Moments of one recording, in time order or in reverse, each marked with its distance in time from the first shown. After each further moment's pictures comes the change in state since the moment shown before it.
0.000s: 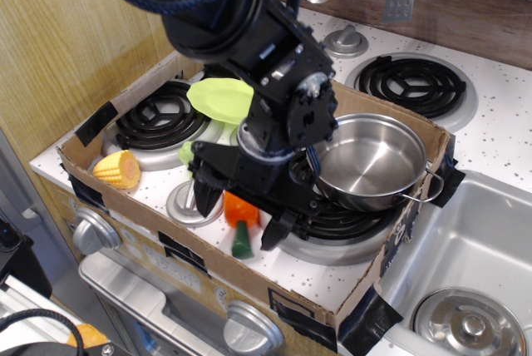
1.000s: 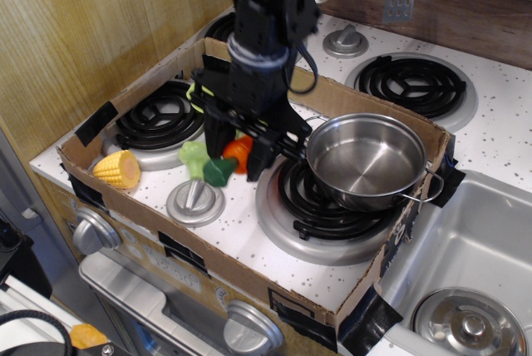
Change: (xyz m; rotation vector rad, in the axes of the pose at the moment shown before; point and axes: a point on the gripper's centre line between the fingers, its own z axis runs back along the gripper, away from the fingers) arm 0.032 0.015 0.024 -0.078 0.080 -0.118
